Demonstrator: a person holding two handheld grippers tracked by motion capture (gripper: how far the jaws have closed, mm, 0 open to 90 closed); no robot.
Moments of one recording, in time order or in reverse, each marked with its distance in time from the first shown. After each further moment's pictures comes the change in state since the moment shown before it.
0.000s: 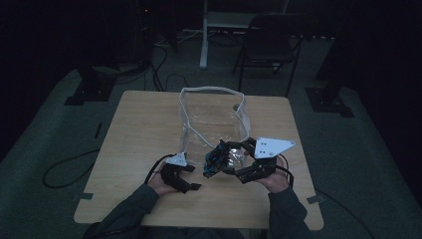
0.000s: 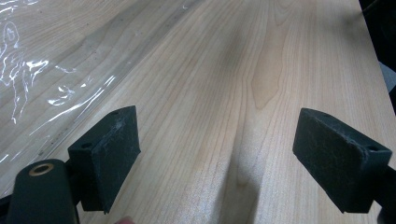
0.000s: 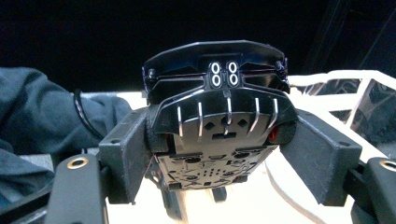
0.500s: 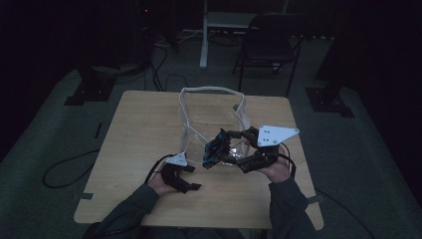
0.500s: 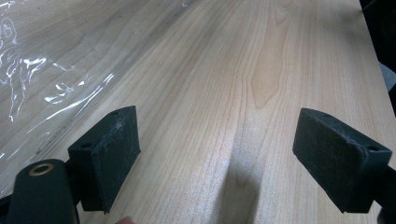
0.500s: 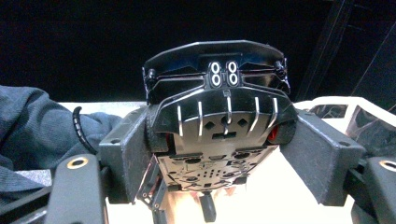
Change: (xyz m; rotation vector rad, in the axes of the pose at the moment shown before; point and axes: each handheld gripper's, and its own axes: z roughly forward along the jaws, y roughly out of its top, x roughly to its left) left arm 0.001 0.000 0.001 0.010 -0.003 -0.002; right arm -0.017 0.025 -0.004 -0.031 0.015 -0.011
